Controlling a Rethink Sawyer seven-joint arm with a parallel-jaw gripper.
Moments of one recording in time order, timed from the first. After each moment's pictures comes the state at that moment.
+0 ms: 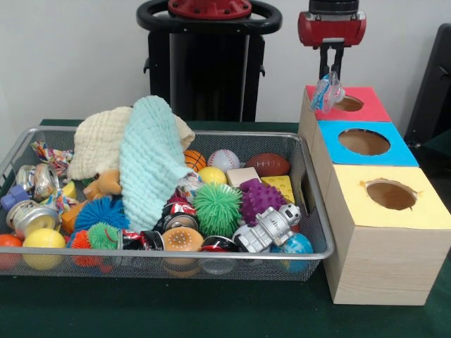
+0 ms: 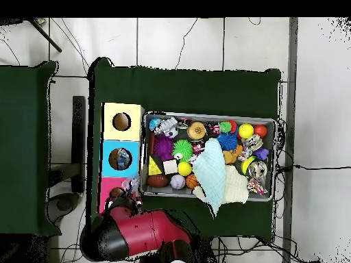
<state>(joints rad) -0.08 -0.98 0.14 2.20 -0.18 0.22 1.93</state>
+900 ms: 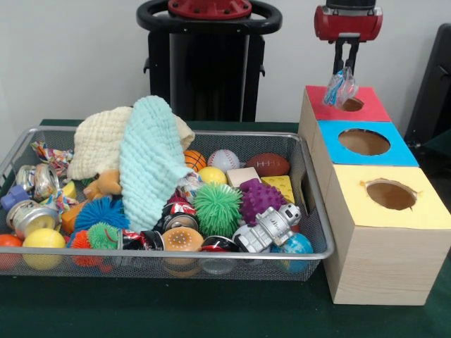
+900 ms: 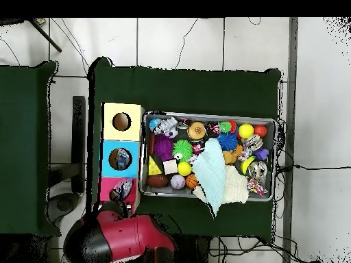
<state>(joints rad) 0.05 -0.98 0.05 2.18 -0.11 0.25 1.93</state>
